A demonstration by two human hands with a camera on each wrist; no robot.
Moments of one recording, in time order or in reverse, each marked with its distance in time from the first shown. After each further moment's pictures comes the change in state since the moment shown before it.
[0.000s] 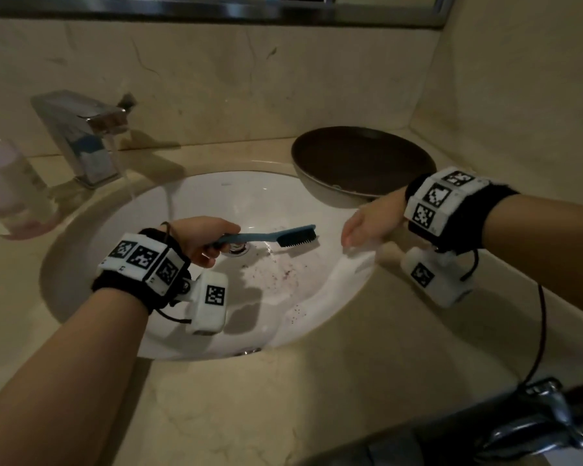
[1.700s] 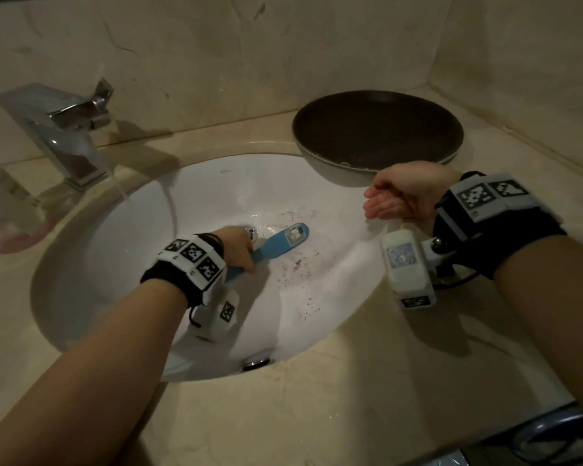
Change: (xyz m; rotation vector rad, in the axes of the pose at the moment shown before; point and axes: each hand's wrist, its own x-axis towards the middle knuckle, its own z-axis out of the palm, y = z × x) left_hand 0.070 -0.009 0.026 1.131 0.033 0.188; right_hand 0.007 0.009 0.008 1.343 0.342 0.199
